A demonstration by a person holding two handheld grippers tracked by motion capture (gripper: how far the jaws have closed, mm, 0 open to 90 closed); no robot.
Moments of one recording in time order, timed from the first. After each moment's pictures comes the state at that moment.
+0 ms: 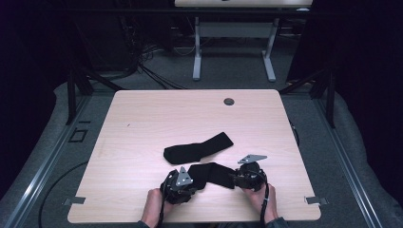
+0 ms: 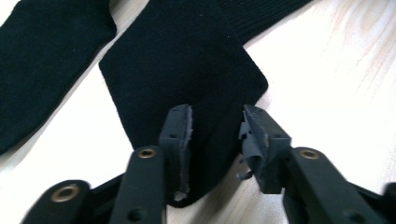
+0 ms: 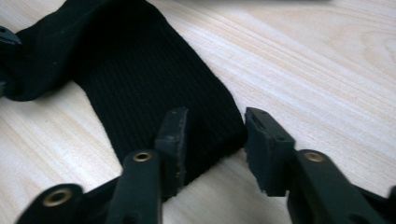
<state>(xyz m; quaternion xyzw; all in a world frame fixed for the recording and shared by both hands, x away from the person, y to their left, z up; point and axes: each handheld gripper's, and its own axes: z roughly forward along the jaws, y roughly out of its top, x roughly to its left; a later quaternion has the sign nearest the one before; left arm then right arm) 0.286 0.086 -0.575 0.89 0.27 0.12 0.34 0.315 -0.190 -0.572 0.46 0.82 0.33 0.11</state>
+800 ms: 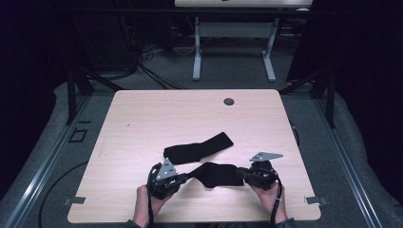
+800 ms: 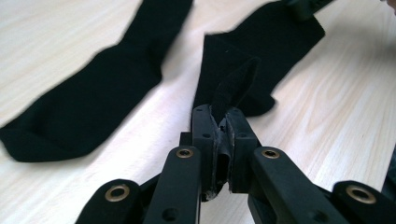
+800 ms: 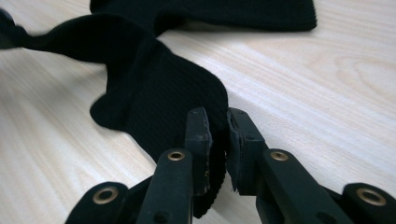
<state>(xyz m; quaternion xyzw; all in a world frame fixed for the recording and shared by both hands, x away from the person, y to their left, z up) 0.283 0.123 -0.528 0.84 0.31 0.13 0.43 0.306 -0.219 -0.545 0.45 0.80 0.39 0.09</state>
